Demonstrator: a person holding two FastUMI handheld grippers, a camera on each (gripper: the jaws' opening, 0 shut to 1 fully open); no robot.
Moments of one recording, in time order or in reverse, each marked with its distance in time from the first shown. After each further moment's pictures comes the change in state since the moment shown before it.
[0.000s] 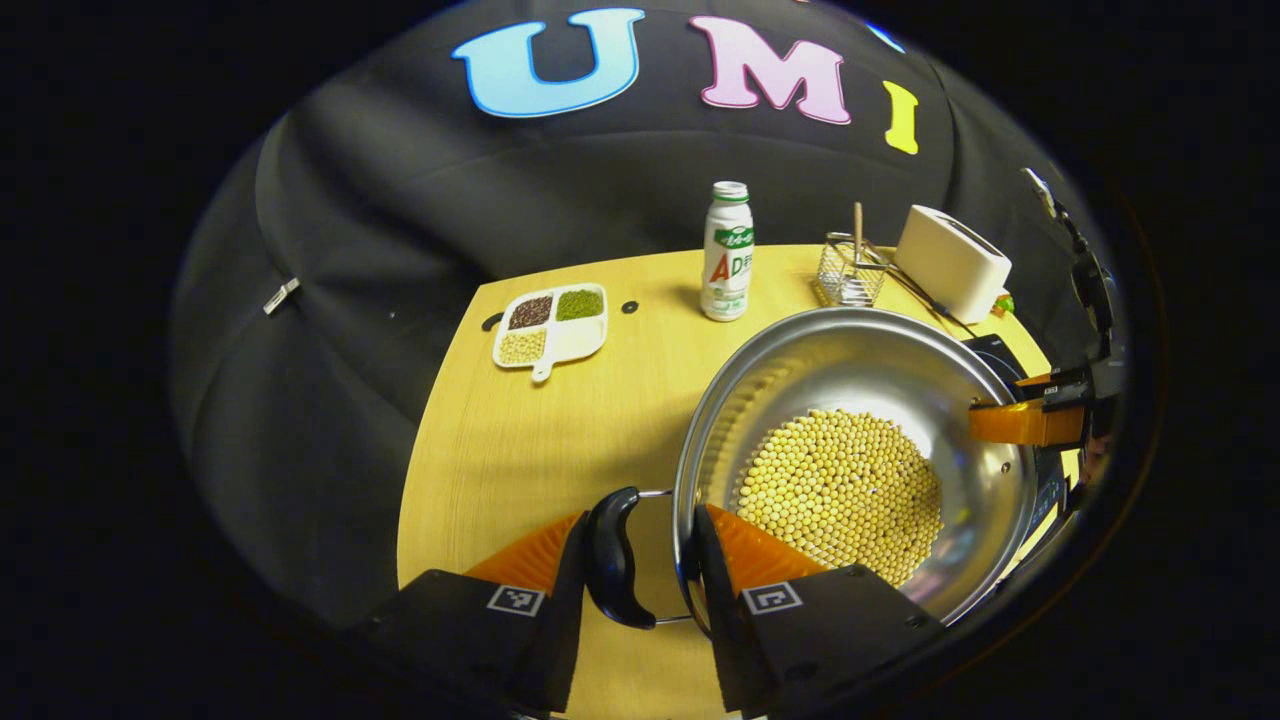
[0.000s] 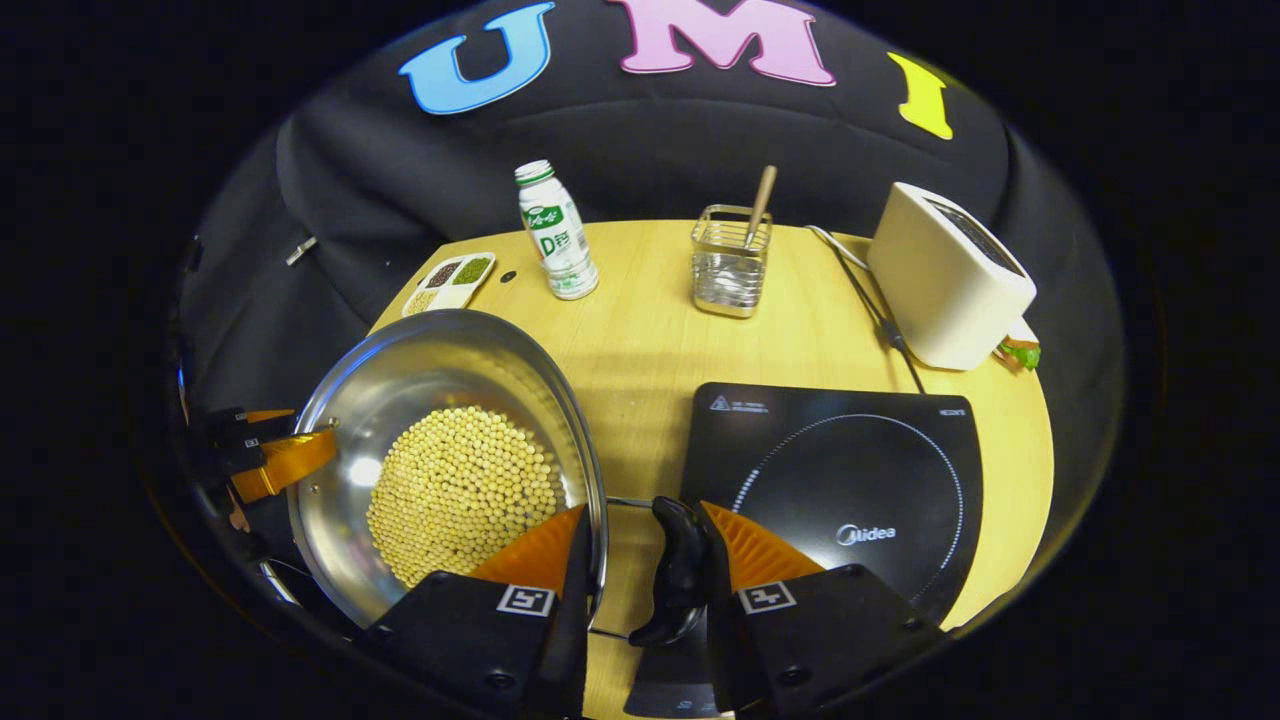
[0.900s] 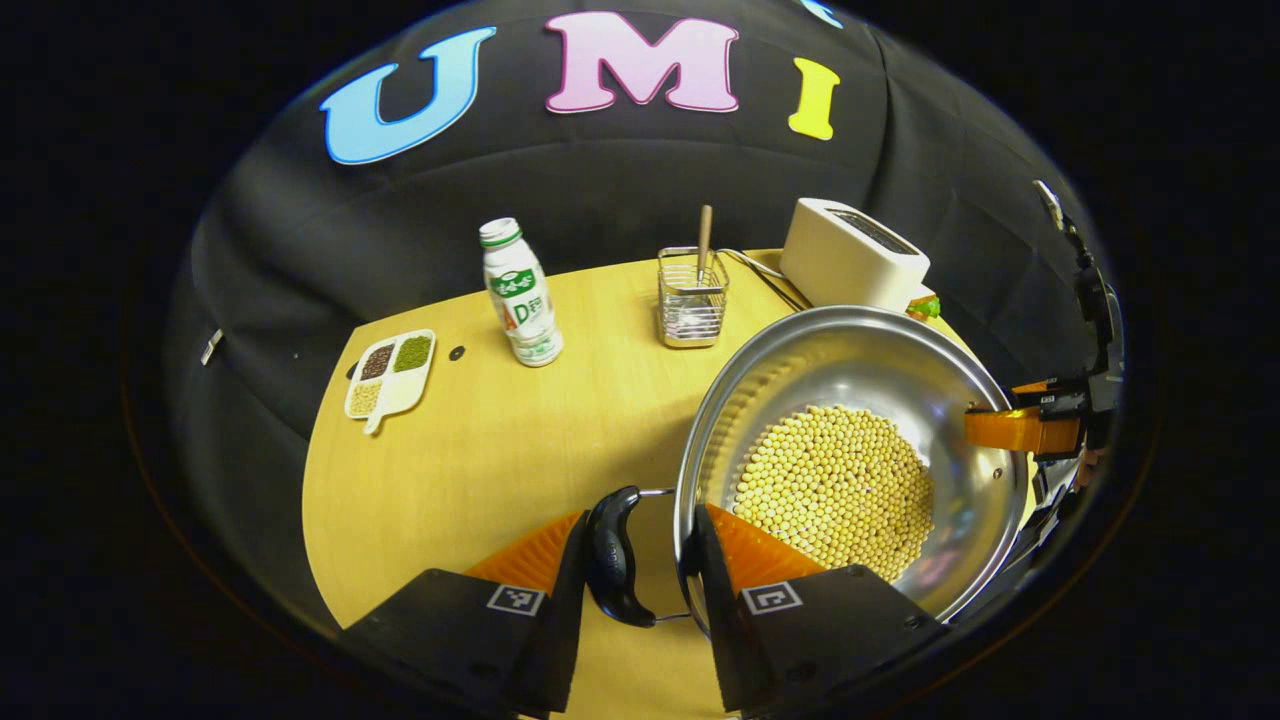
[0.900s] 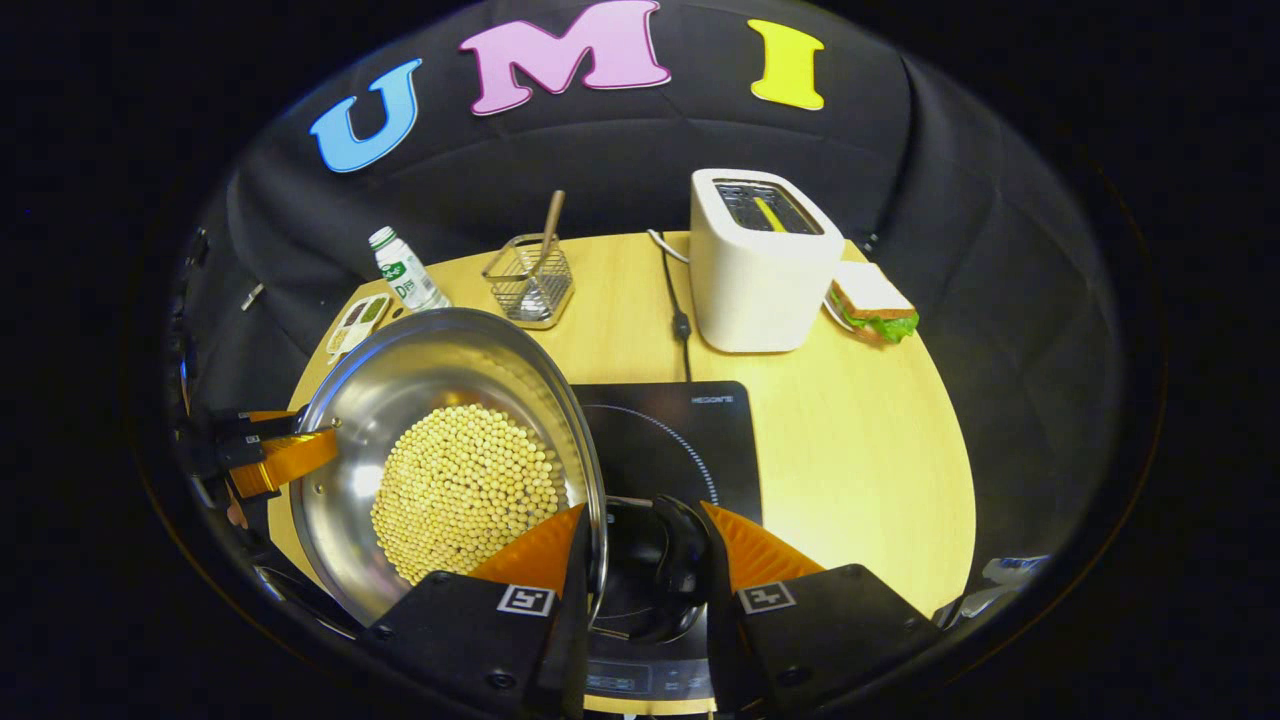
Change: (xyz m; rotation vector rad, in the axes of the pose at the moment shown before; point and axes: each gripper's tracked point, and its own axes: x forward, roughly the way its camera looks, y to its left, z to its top) left arm 0.021 -0.201 0.059 0.048 0.010 -0.155; right arm -0.057 -0.203 0.001 0.078 -0.026 -0.123
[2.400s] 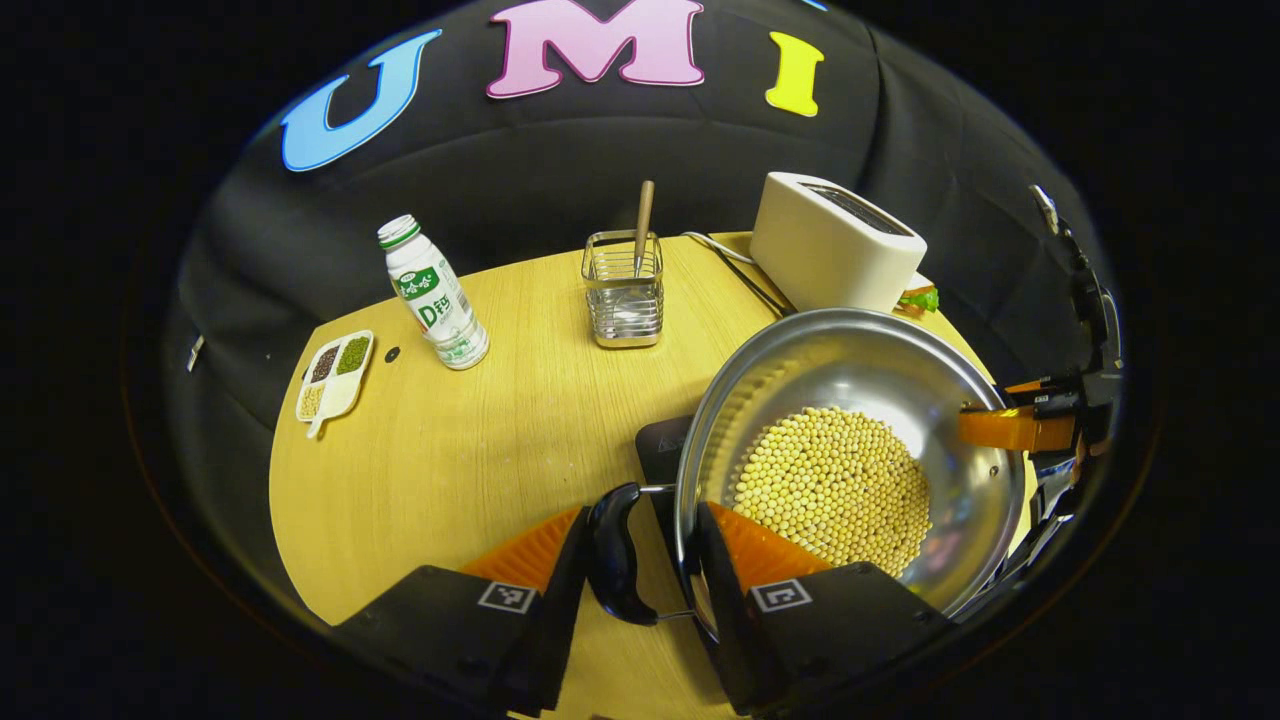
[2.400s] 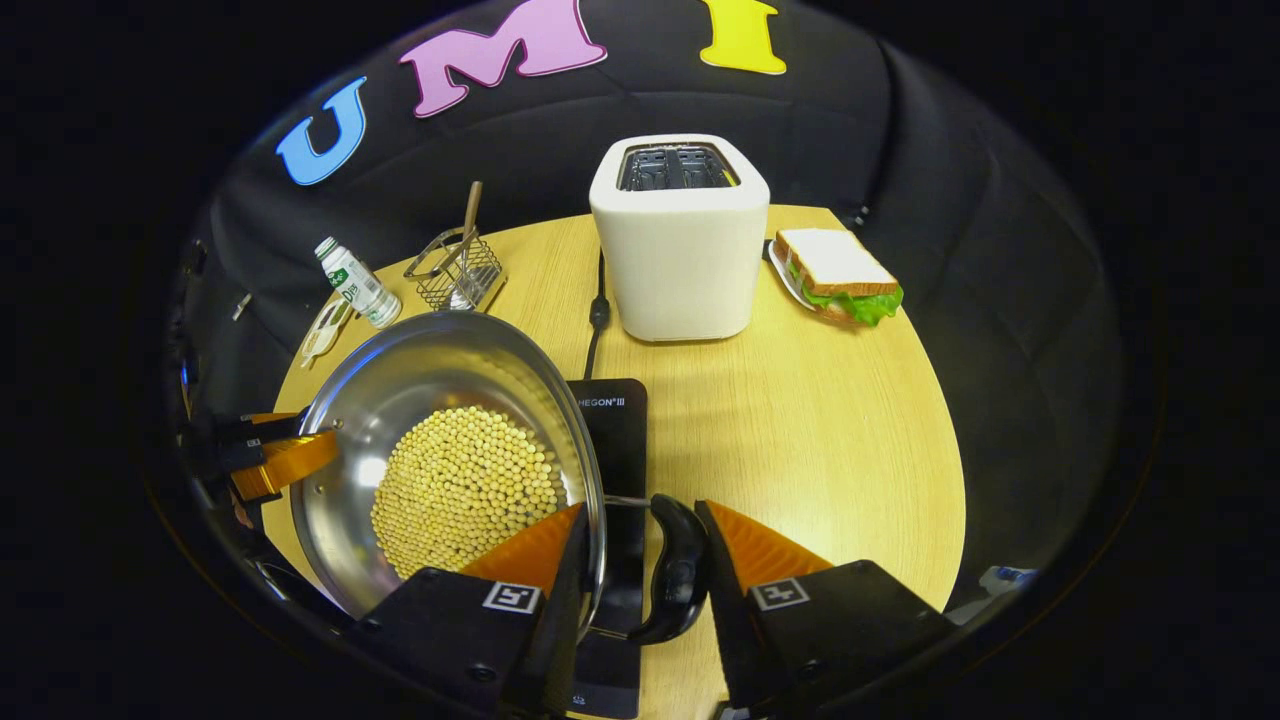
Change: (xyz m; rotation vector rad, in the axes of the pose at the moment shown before) left arm 0.045 -0.060 0.009 0.006 0.039 0.018; right arm 0.032 -0.074 0.000 0.021 0.052 0.021
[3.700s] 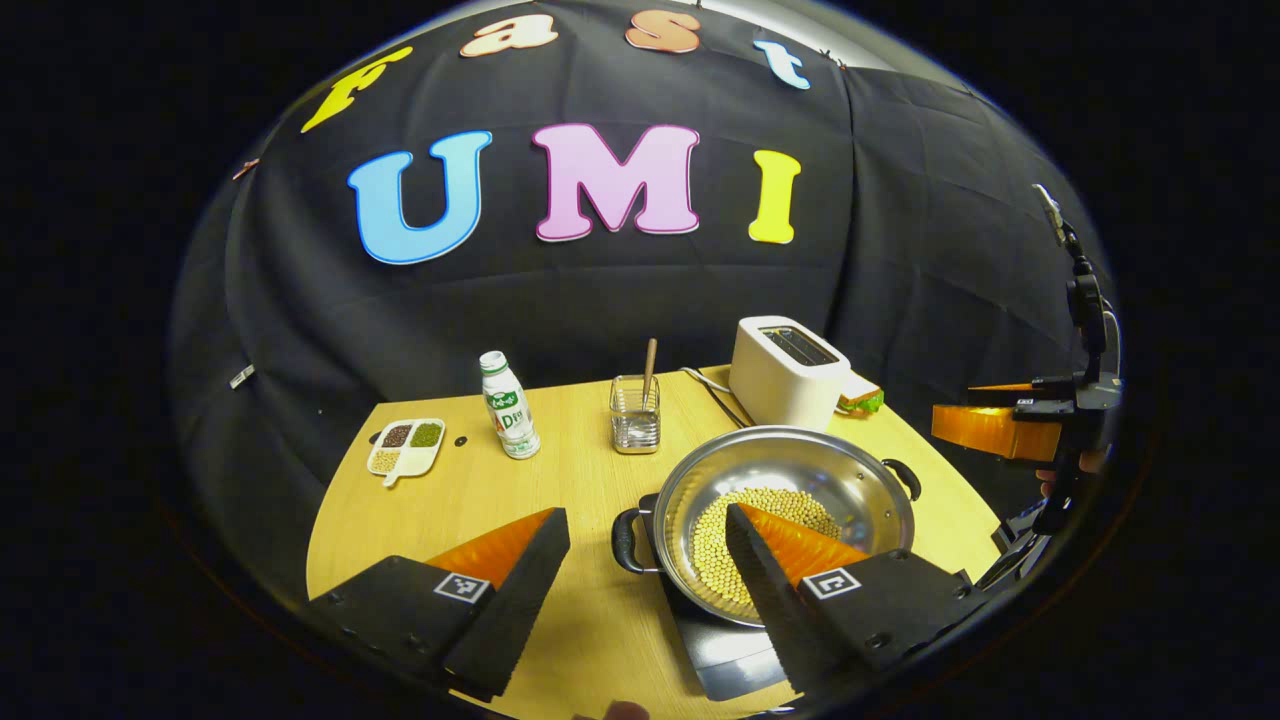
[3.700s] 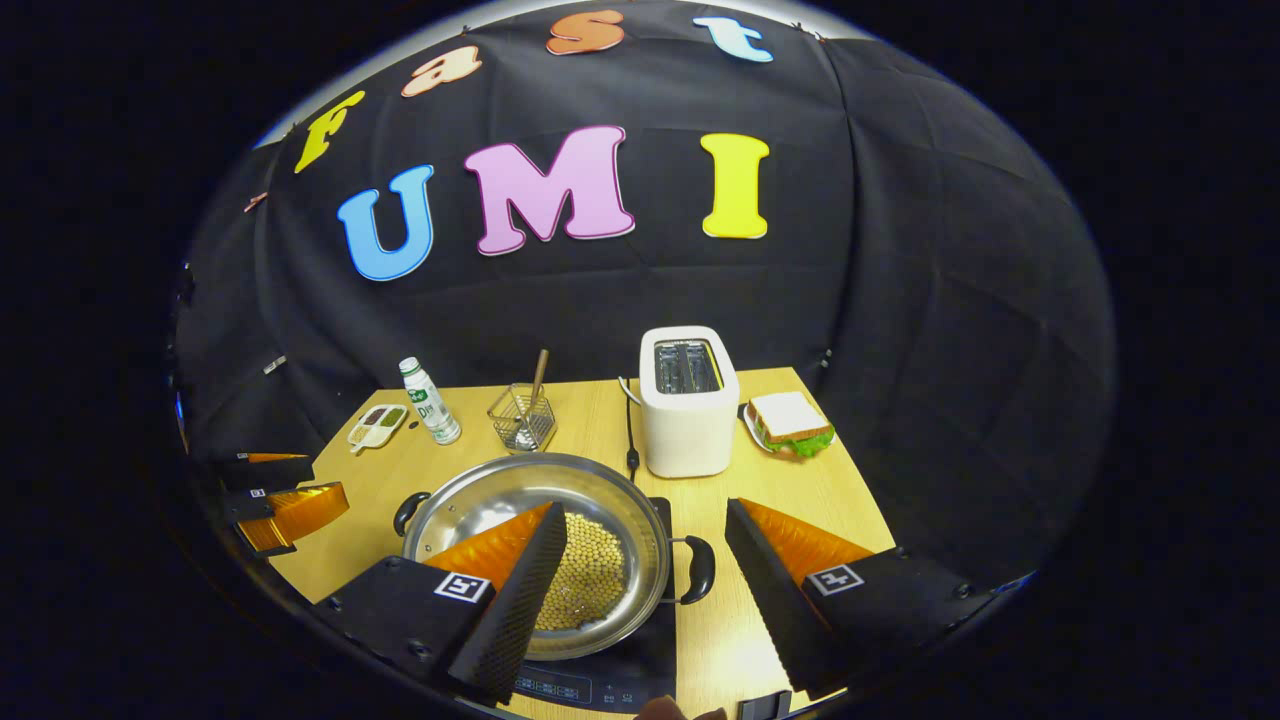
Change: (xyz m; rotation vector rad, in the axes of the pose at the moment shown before) left arm -0.168 -0.008 0.031 -0.027 -0.415 0.033; right arm -0.175 0.052 0.066 -0.031 -0.502 -0.019
